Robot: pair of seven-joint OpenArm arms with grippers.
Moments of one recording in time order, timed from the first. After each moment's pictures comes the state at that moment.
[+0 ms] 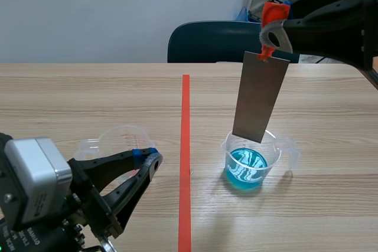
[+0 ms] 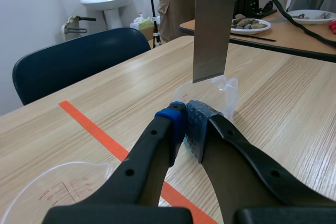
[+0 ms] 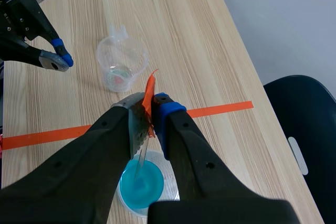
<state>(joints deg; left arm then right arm) 34.5 -19.4 12.3 99.9 10.2 -22.5 -38.0 -4.1 62.6 -2.9 122.5 45.4 45.4 -16.0</state>
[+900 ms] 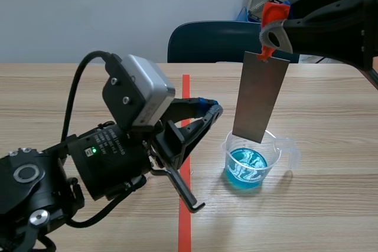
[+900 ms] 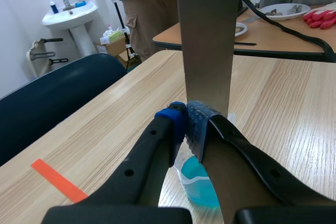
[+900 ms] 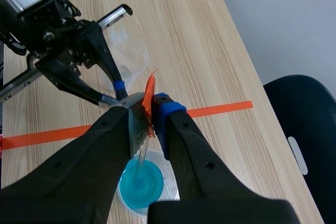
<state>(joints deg) 11.7 -18.9 27.1 98.0 6.6 -23.3 -20.2 -4.1 62.6 -2.9 122.5 45.4 45.4 -16.0</state>
